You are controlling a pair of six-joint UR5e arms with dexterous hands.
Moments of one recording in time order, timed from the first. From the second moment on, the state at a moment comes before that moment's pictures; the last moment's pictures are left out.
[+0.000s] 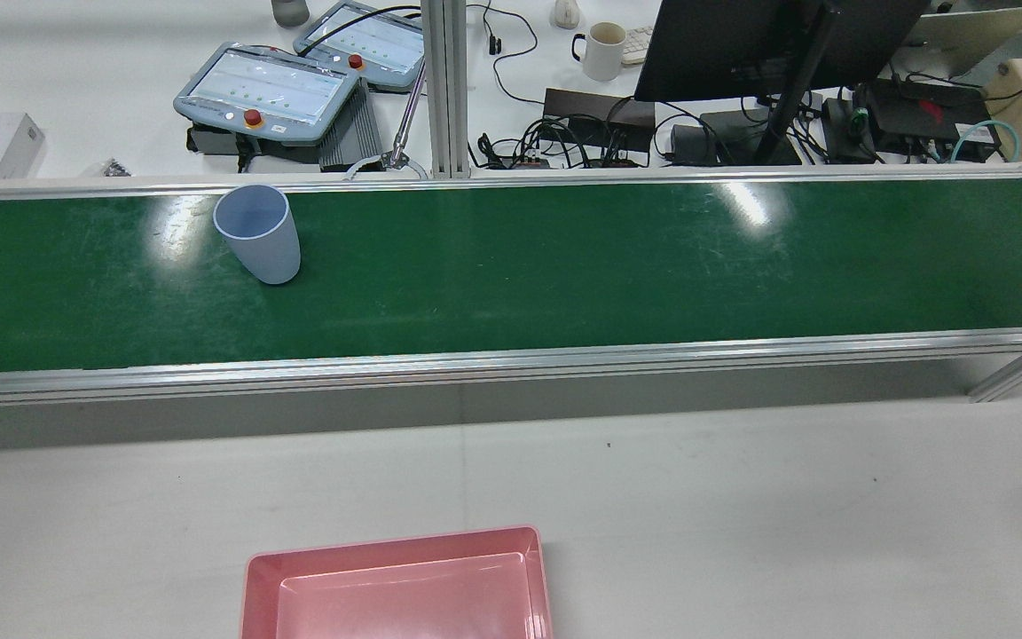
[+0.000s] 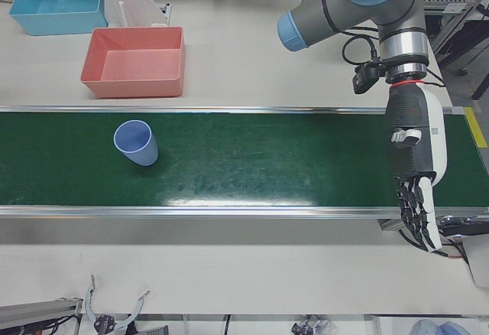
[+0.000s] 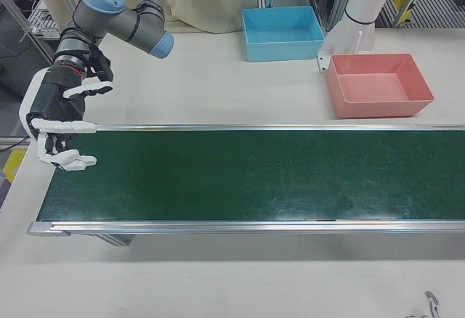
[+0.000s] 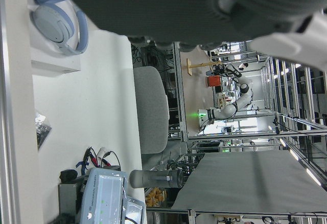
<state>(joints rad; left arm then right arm) -1.42 -1.90 -1.69 0.69 1.61 0.09 1.46 -1.63 1.68 -3.06 -1.46 0.01</state>
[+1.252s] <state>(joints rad) -1.42 -1.90 -1.70 0.69 1.61 0.09 1.46 -1.63 1.68 -3.06 -1.46 0.01</state>
